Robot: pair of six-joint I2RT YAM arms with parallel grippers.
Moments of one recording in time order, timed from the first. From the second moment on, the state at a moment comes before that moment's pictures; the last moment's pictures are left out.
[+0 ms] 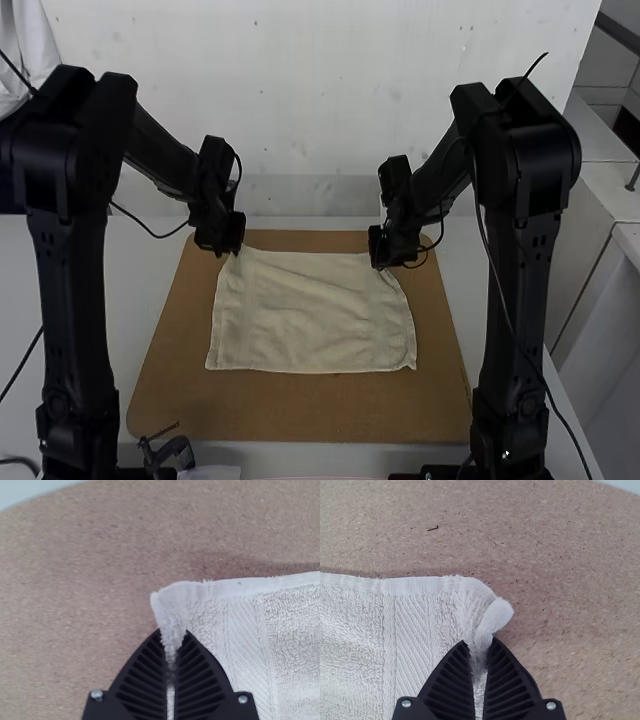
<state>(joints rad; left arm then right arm) -0.25 1.98 1.14 -0.22 -0.07 -0.08 0.30 1.97 0.98 -0.03 0.07 0.13</state>
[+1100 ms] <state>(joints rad) -0.35 1.50 0.92 -0.32 -0.08 -0.11 0.28 1.58 0.75 0.01 0.13 0.08</state>
